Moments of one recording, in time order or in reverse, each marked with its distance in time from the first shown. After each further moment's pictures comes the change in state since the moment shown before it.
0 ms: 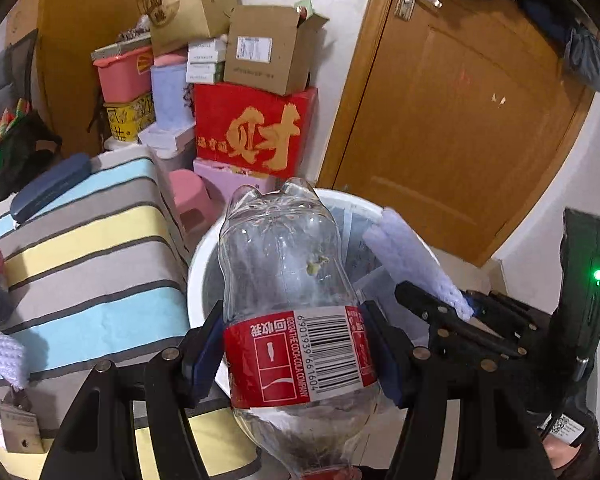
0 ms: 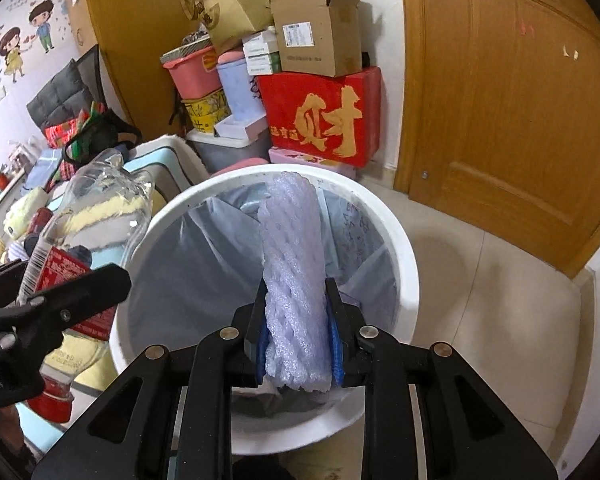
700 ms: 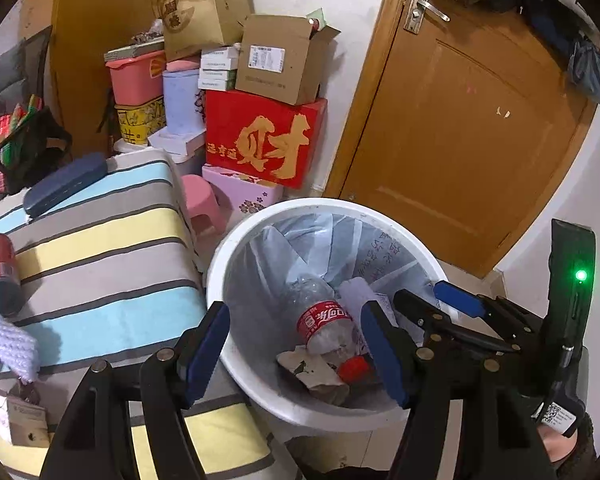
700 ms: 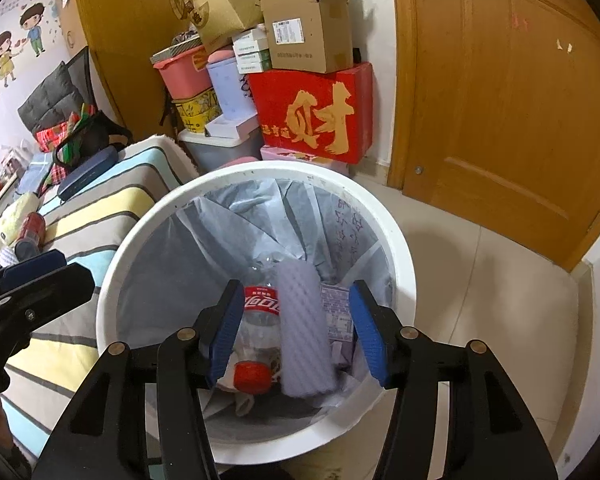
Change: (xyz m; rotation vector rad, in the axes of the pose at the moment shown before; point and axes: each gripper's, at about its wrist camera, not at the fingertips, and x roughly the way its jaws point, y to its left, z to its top) left arm -0.019 0.012 -0.005 -0.037 -0.051 0.016; right arm 0.000 -0.002 -0.002 0.025 0.001 -0.019
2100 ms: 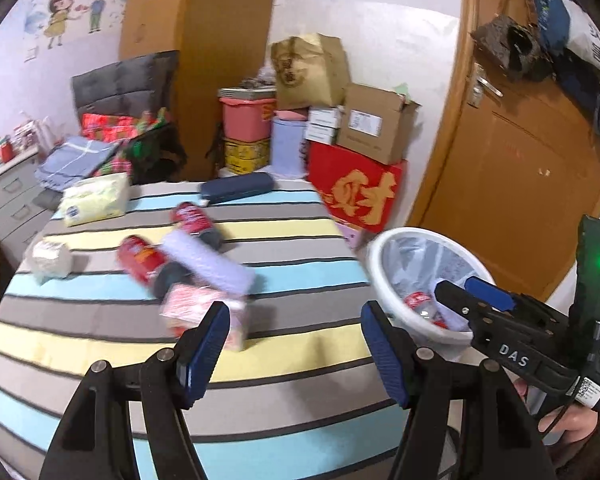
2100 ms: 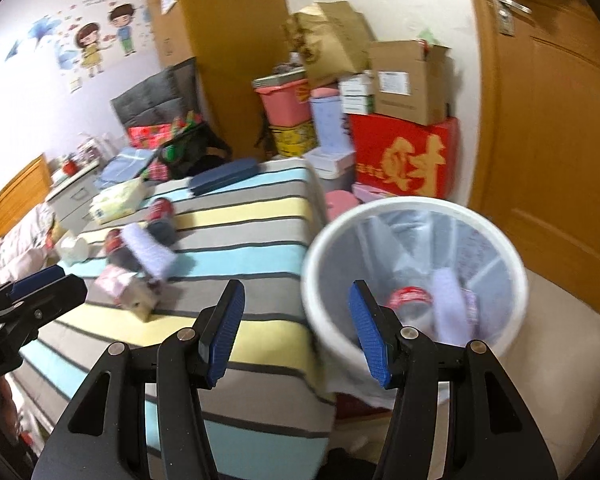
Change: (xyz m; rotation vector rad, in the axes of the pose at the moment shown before) left arm -0.177 0.107 -0.093 -0.139 -0.212 0.234; right arm -0.058 0.116 -0.030 -0.144 -0.149 0.226
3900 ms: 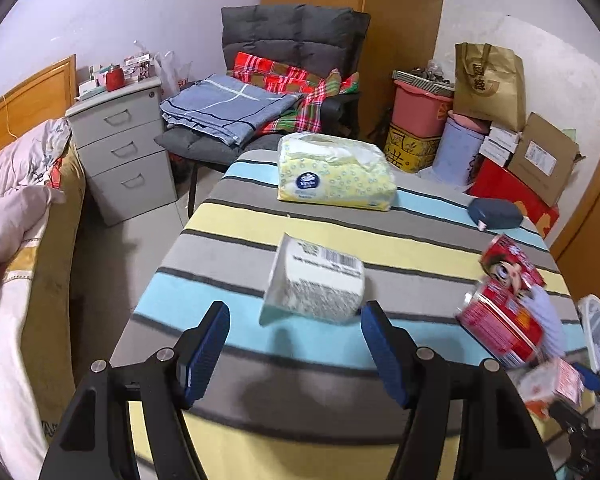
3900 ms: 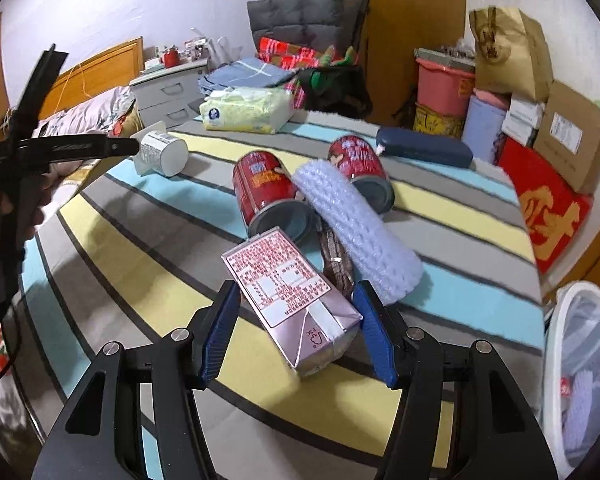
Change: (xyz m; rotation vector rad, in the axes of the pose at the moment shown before) left arm 0.069 0.325 0.021 -0.232 0.079 0.312; right arm 0.087 0.161 -0.008 -0.380 0.171 0.207
